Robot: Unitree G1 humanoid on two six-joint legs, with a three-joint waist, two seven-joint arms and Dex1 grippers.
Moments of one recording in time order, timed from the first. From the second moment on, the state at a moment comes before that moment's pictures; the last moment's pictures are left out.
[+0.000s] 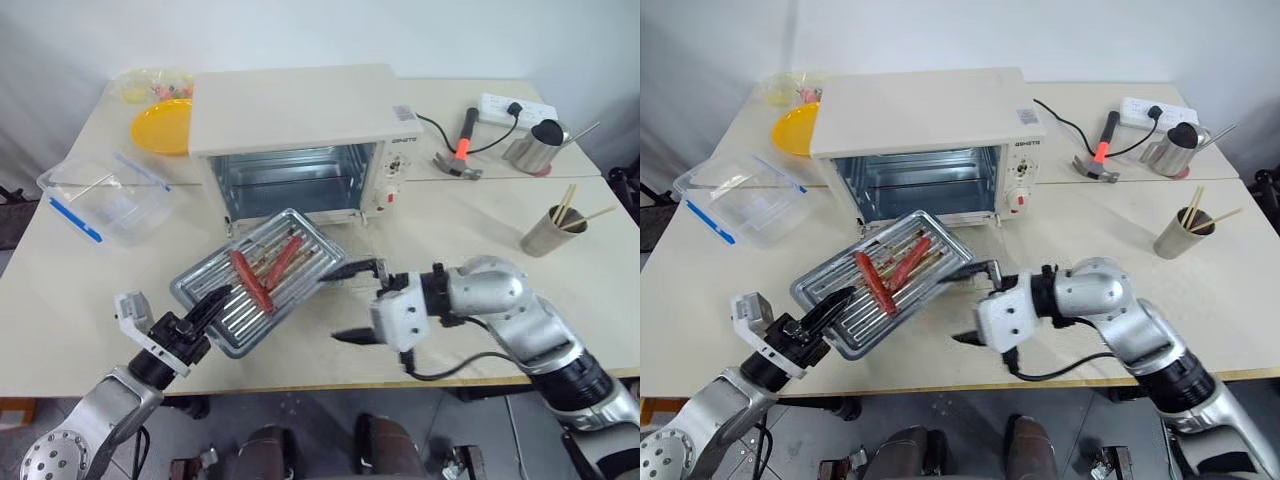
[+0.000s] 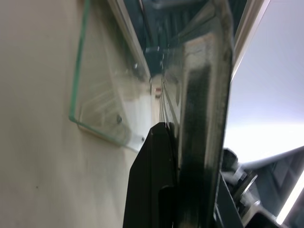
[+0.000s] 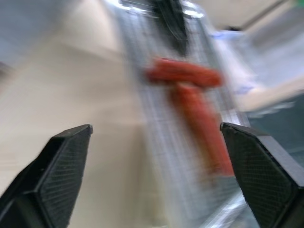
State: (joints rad) left arm 0.25 0.43 0.38 -0.42 -1.96 0.72 0.14; right arm -0.52 -0.75 0.34 -0.31 0.15 -0.10 1.16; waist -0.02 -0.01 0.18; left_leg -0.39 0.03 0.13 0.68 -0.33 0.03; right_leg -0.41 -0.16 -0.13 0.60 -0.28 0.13
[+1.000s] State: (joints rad) left arm 0.83 -0.10 0.35 -0.78 -1.88 0.33 -0.04; right arm -0.77 -0.63 0.22 0.76 0.20 -0.31 1.53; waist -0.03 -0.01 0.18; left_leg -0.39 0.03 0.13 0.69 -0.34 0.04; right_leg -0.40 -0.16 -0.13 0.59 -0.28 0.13
